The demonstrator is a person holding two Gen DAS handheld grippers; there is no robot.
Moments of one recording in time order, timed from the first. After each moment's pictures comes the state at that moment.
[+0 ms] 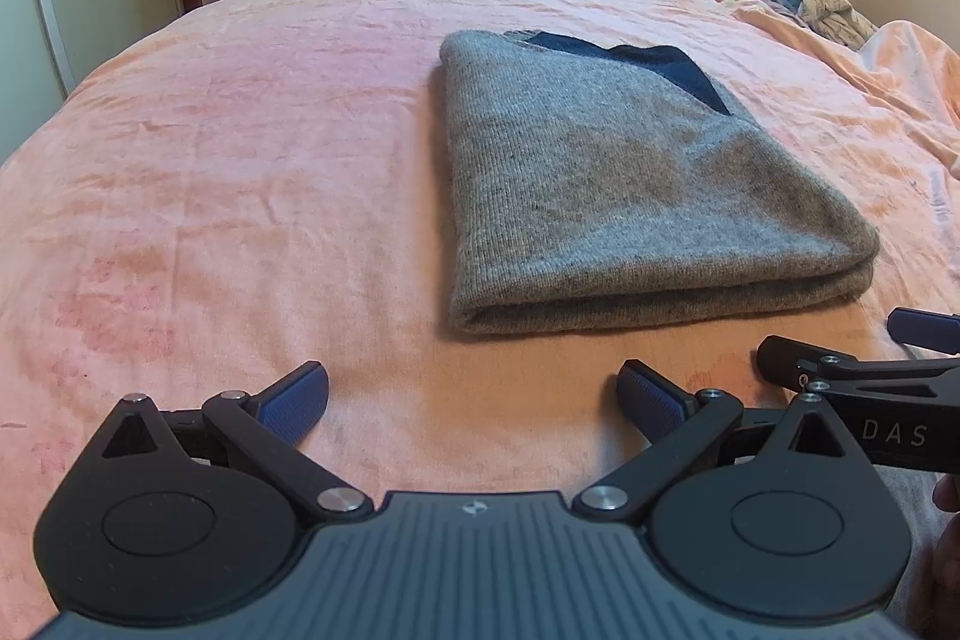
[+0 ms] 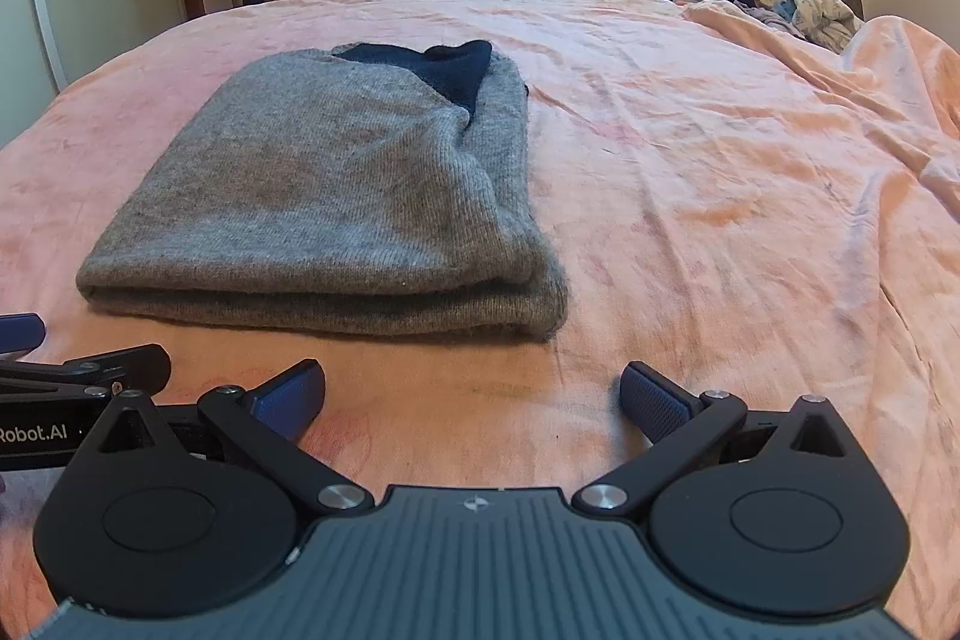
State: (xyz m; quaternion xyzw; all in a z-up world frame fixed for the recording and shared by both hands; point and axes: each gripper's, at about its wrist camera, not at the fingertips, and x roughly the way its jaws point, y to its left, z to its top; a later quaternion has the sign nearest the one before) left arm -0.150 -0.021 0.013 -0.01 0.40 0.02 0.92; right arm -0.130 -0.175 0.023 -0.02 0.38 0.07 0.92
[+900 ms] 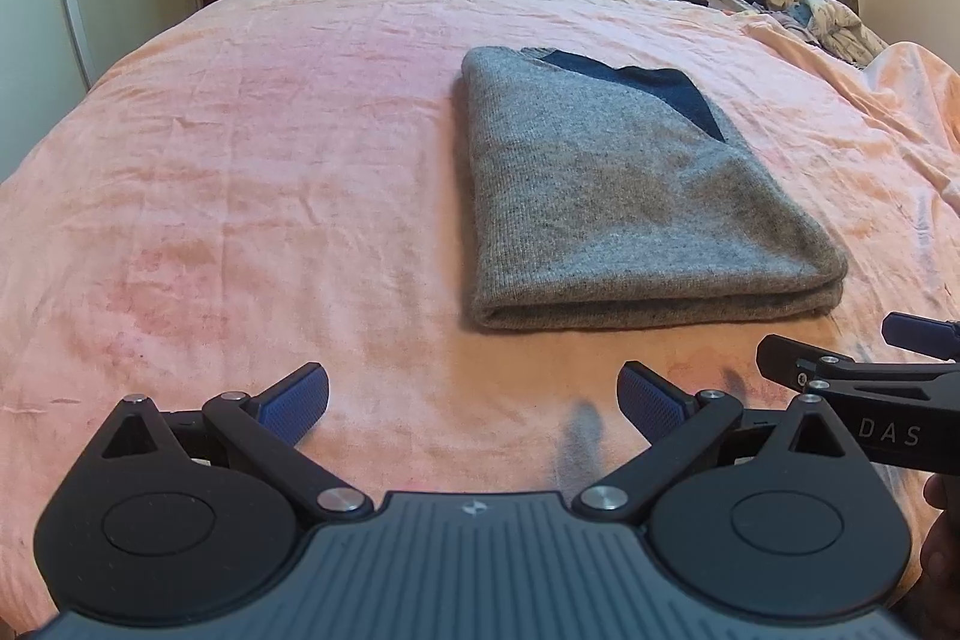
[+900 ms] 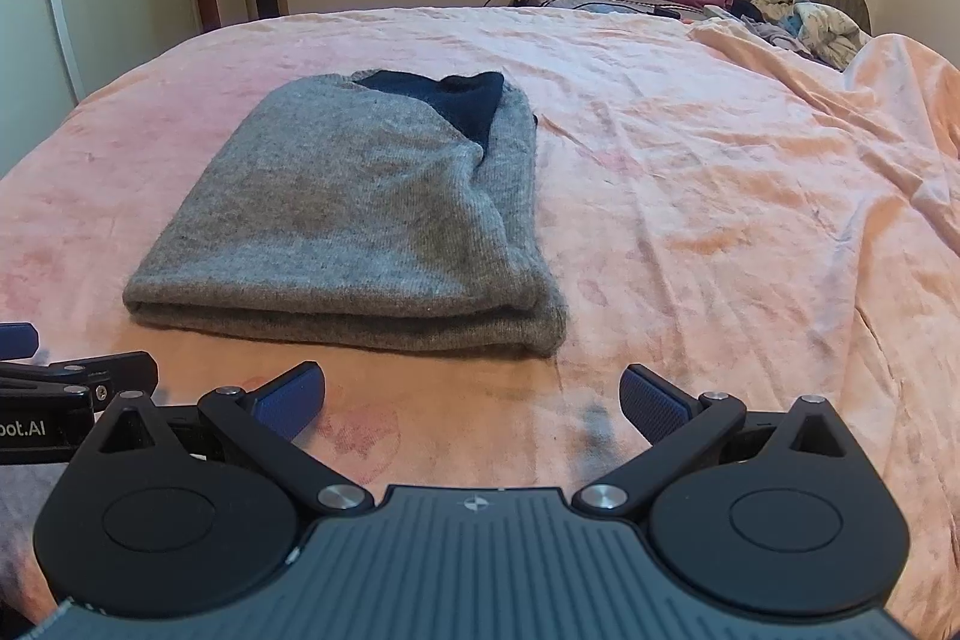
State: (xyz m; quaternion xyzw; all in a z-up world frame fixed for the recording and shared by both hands) left arm -0.169 -0.017 0.041 -0.03 0.40 0.03 0.91; right arm -0.145 -0.174 0.049 -0.02 0.37 0.08 0.92
